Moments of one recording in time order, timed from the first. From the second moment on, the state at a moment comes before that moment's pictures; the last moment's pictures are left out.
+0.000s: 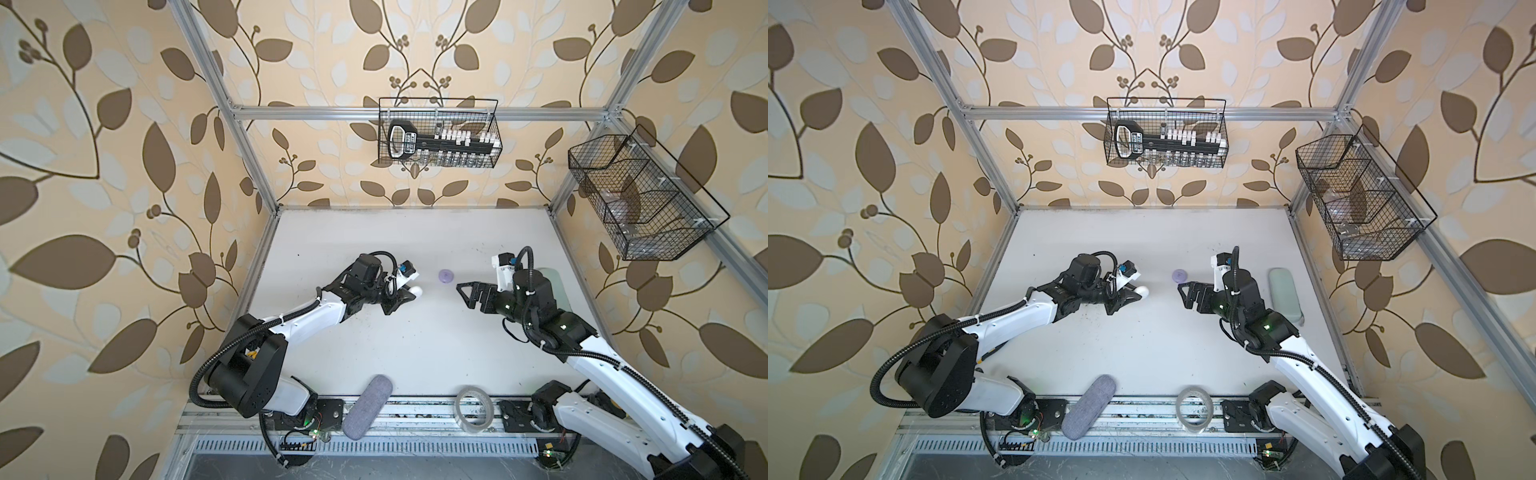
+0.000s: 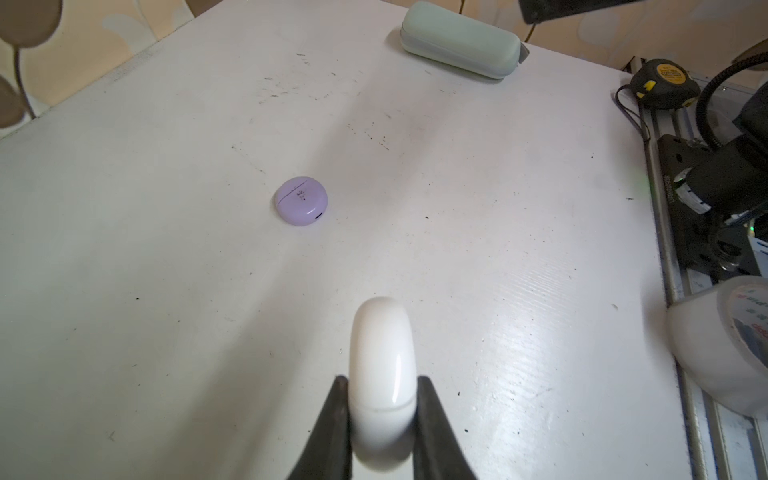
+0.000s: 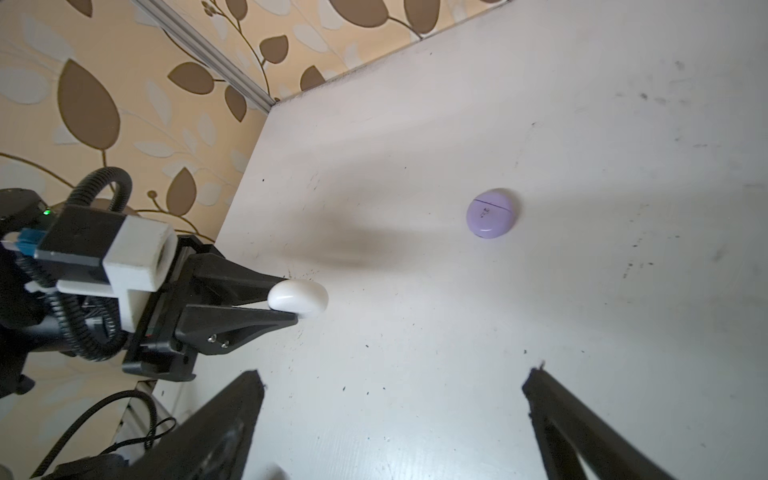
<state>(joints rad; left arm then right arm) -0.52 1.44 0.80 -0.03 0.57 0.32 0.47 0.85 0.68 -0.36 -0.05 0.55</state>
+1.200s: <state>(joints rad) -0.43 1.86 1.11 -0.29 0.75 0.15 0.50 0.61 0.44 -0.43 0.30 0.46</state>
